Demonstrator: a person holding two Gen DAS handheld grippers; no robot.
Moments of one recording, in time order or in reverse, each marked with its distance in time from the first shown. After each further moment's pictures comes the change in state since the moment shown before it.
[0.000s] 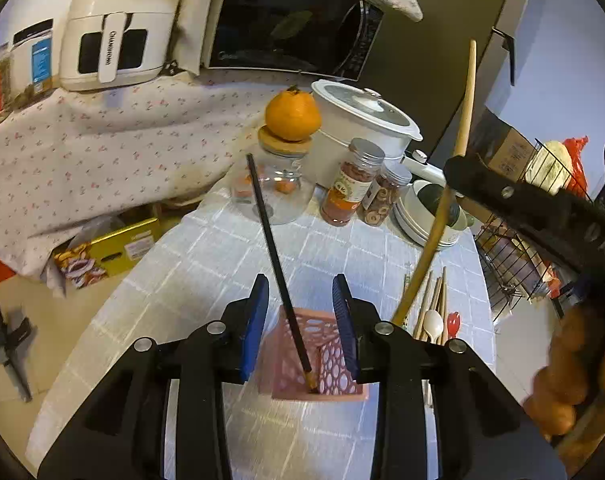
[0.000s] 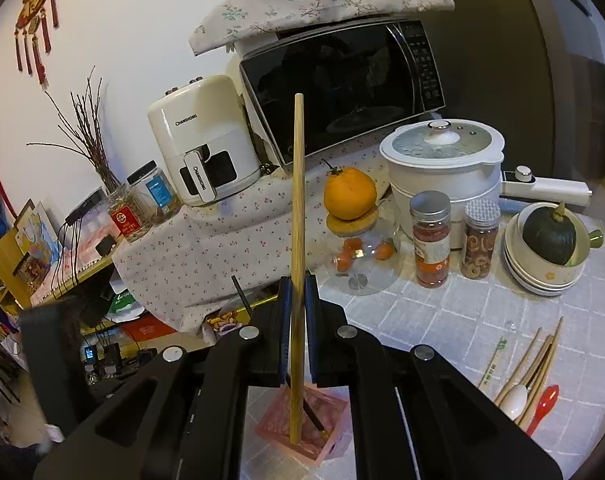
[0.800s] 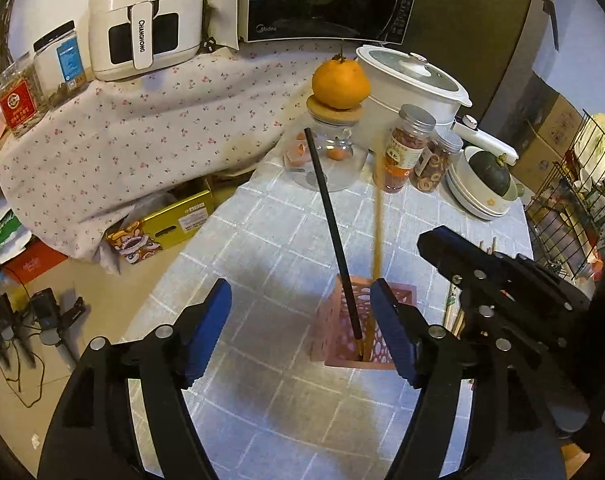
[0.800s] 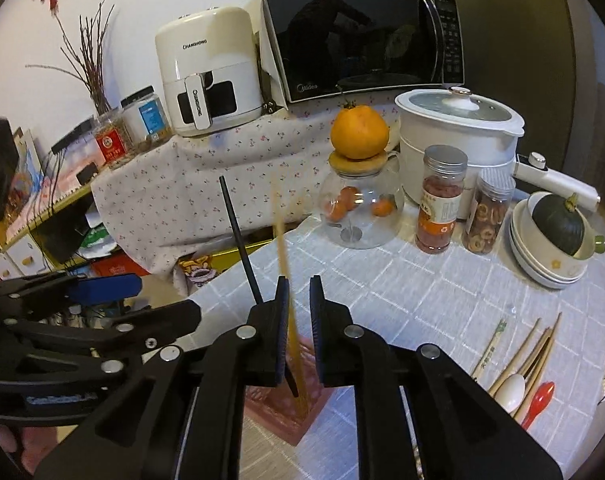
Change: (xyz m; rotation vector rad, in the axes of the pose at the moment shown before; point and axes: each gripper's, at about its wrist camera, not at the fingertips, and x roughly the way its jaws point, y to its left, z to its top) left arm 0.000 0.002 0.003 0.025 0.140 0.216; right arm 0.035 0.006 -0.047 -0.150 0.137 -0.055
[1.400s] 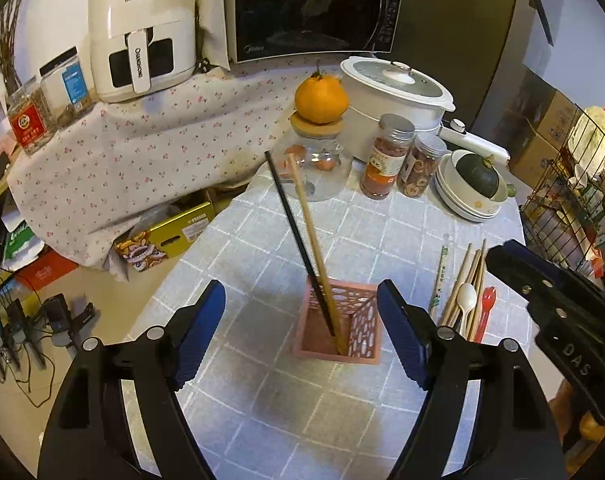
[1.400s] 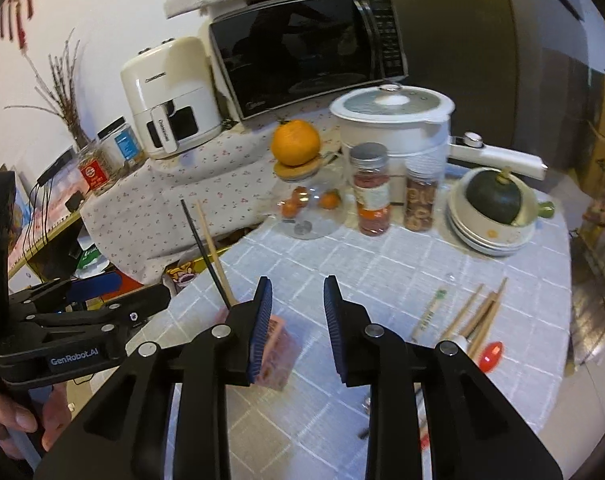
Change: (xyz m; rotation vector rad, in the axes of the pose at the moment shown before) left arm -0.028 -0.038 -0.002 0.025 -0.039 0.038; right arm -0.076 -0.049 -0.003 0.125 0.016 -0.081
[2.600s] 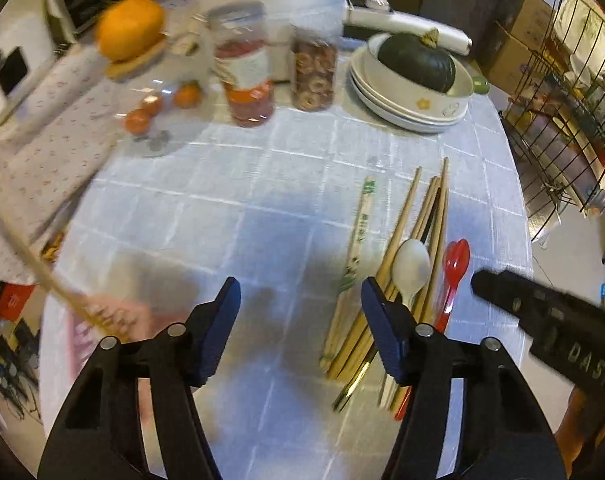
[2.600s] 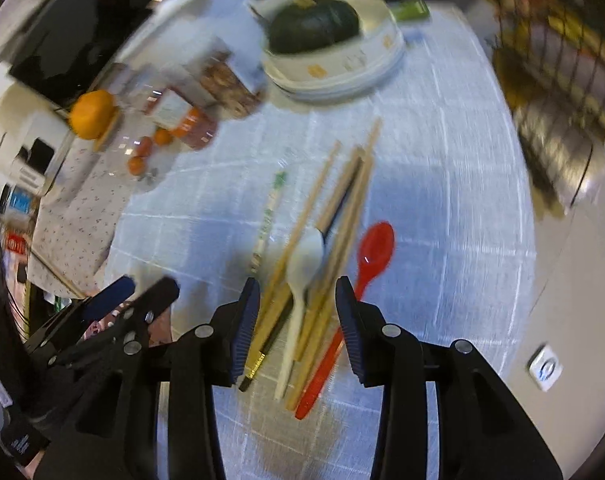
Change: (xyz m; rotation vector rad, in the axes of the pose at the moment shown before) left arm 0.137 -0.156 -0.006 0.197 0.266 -0.061; right arm 0.057 -0.190 -0.055 0.490 0.370 -0.095
